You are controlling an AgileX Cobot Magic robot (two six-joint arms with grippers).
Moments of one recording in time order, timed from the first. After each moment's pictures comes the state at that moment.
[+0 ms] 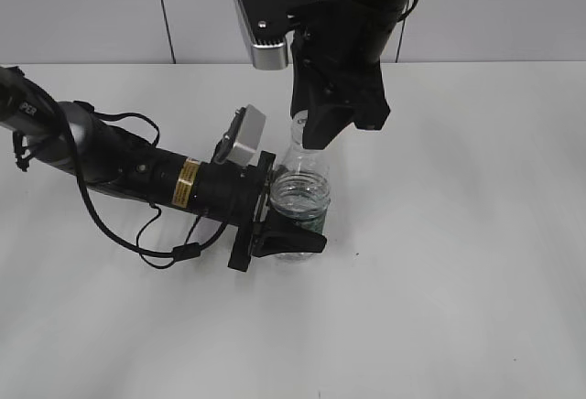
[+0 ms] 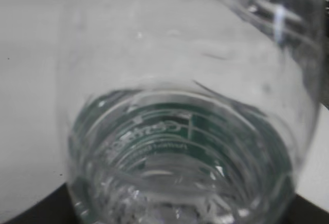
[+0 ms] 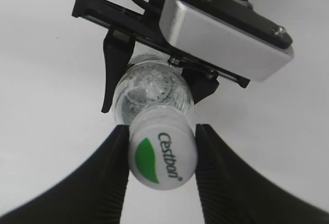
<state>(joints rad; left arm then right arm) -0.34 2.39 -1.28 1.58 -1.22 -0.66 0.62 1.98 -1.75 0.27 1.22 -1.41</state>
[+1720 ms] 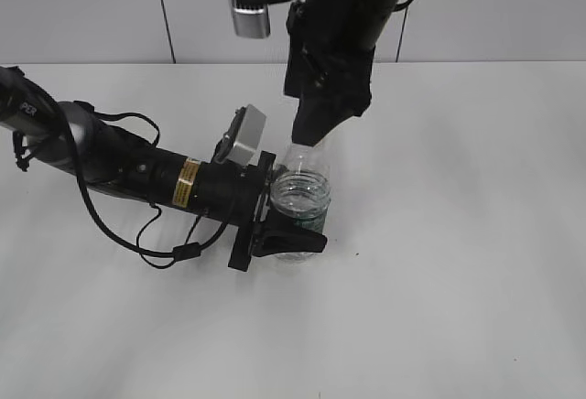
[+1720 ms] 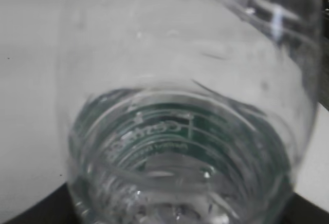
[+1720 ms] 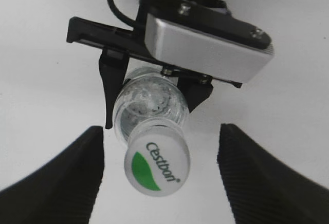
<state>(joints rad) -0.34 2.39 -1.28 1.58 -1.22 -0.67 0.62 1.97 -1.78 0.29 1.22 -1.27</state>
